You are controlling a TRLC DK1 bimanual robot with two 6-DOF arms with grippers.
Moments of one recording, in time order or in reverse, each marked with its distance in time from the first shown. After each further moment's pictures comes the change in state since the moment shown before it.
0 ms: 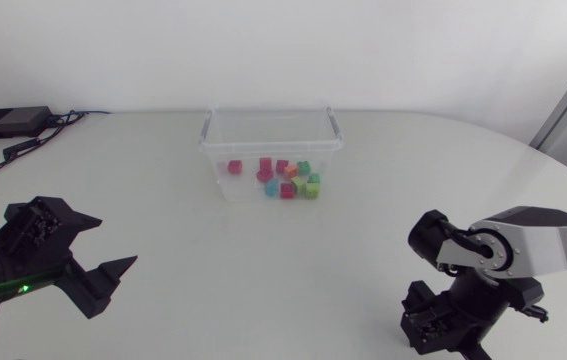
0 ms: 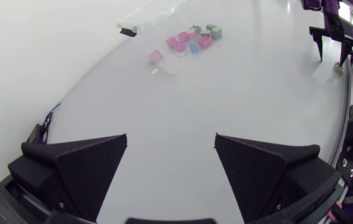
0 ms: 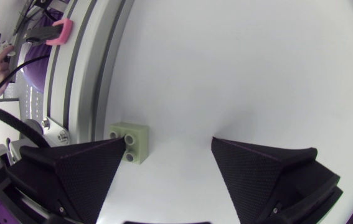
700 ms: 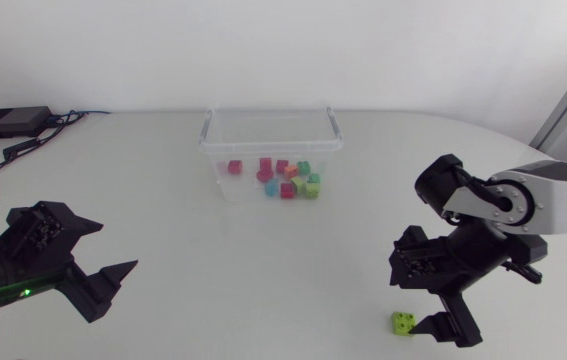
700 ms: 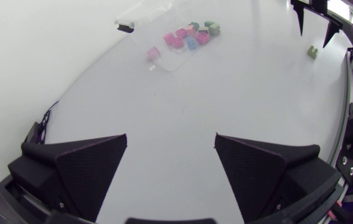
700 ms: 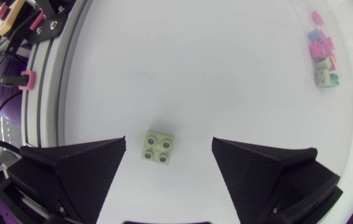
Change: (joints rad) left arm 0.000 -0.003 -0.013 -0.007 0.000 0.000; right arm -0.035 -0.054 0.175 0.041 -0.069 0.114
